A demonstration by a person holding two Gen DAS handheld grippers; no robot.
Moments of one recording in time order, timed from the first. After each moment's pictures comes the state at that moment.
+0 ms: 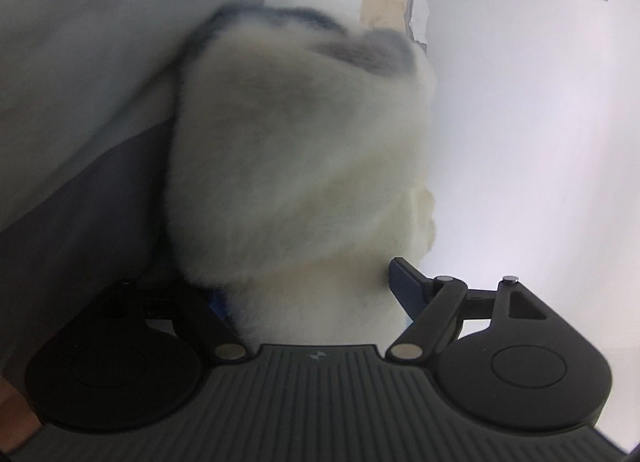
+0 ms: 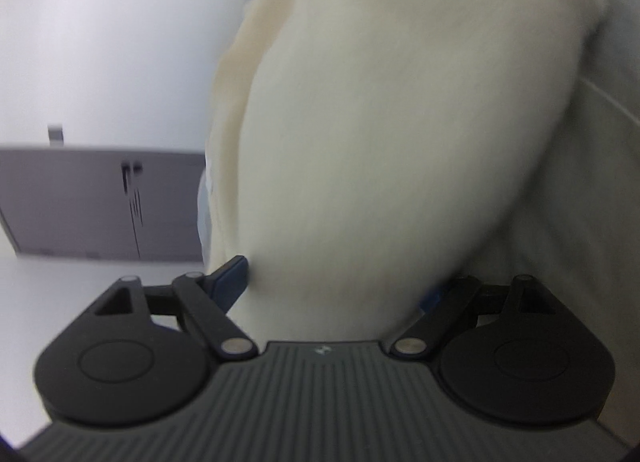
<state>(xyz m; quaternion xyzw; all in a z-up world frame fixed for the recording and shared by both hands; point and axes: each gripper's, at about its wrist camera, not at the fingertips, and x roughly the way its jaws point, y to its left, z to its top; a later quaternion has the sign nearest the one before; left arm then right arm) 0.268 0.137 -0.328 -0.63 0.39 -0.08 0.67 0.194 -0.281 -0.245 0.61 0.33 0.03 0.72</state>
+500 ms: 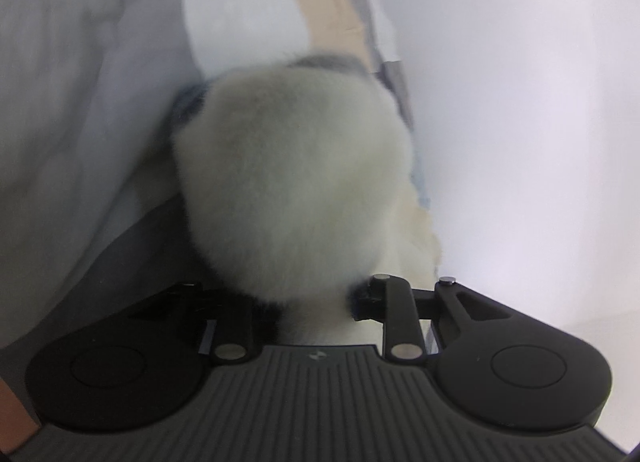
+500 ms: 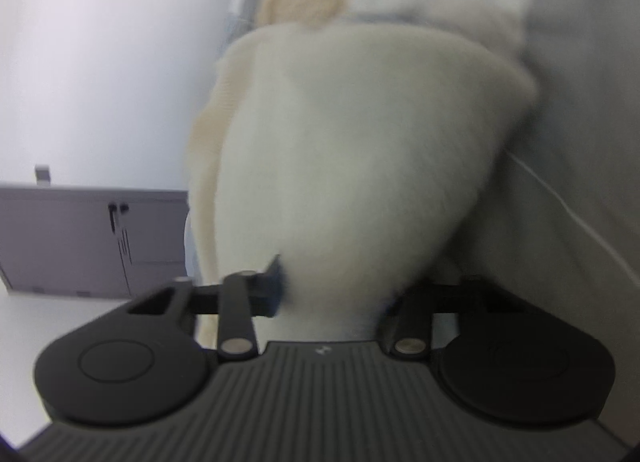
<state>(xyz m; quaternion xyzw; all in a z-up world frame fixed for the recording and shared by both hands) 0.248 0.134 -0.285 -0.55 0.36 -0.07 0.75 0.177 -0.297 -0.237 0.60 0.31 -0.02 0.74</state>
